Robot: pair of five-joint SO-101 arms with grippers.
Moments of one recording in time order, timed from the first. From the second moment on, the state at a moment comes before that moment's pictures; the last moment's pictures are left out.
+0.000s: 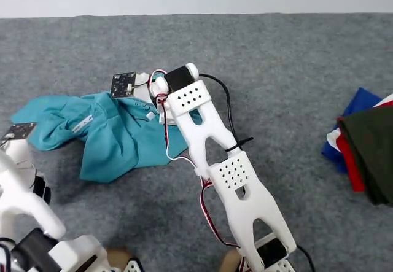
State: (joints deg) left arm -50.5 -9.3 32.7 89.5 -37.3; right arm -33.8 66.8 -83.8 100.4 54.4
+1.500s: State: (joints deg) left arm -48.9 -9.3 32.7 89.5 -35.7; right arm -35.4 70.8 -84.3 100.5 54.0
